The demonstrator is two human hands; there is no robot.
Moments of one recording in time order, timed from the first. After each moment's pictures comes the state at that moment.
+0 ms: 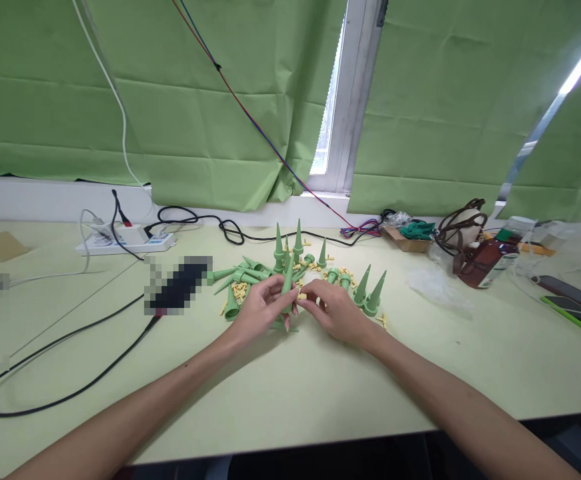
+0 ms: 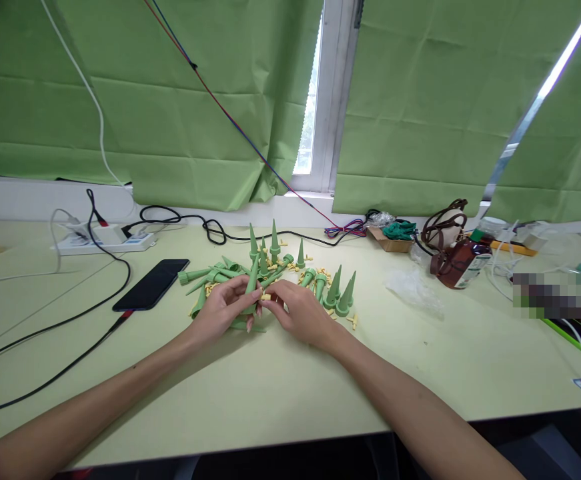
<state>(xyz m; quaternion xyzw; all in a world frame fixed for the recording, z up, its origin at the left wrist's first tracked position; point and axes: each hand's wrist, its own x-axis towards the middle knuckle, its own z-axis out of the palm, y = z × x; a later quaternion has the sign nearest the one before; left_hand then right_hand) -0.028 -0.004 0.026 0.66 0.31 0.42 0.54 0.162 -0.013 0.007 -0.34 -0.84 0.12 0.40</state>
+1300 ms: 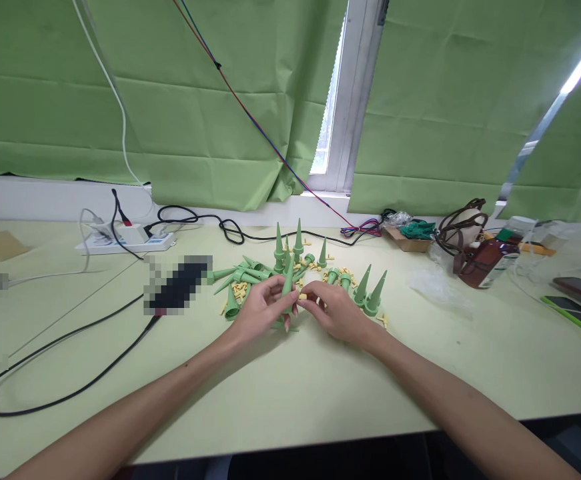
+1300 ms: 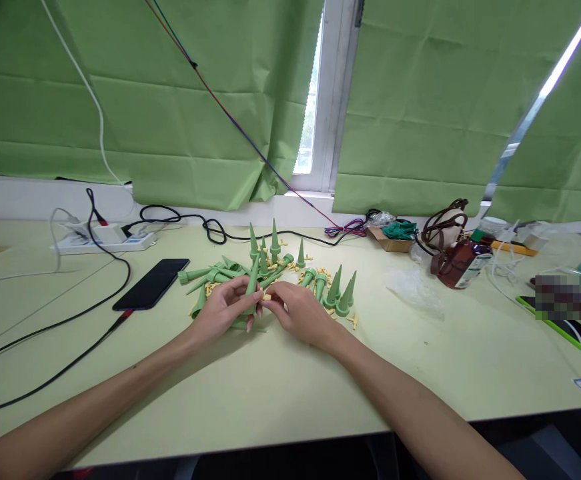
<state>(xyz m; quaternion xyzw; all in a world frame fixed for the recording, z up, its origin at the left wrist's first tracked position) -0.029 -0.004 0.024 0.66 0.31 0.42 0.54 0.162 -0.013 0.008 -0.35 -0.84 0.12 0.39</state>
